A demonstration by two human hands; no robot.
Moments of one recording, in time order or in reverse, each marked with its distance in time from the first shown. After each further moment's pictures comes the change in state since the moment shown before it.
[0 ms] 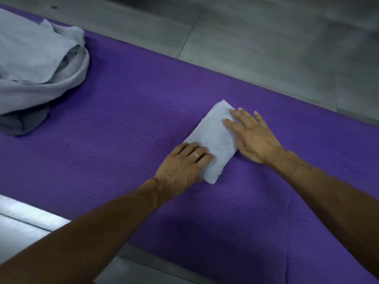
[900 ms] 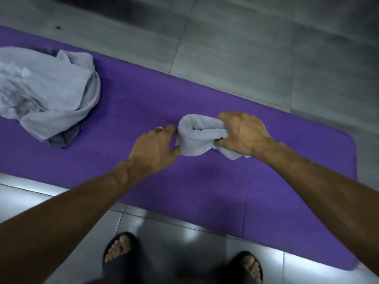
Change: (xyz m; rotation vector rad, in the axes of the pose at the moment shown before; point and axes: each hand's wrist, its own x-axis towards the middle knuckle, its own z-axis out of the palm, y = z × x) left_hand 0.047 -0.012 -0.241 -0.334 -0.307 -0.597; right_hand -0.044 -0.065 -0.226 0.154 -0.065 0.164
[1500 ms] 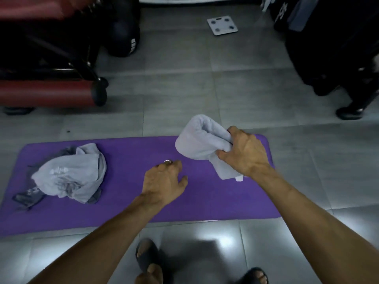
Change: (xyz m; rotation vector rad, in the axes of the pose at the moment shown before) left_hand -0.091 0.319 -0.294 0.291 -0.167 0.183; right_hand -0.236 0.019 -0.382 0.376 0.253 0.569
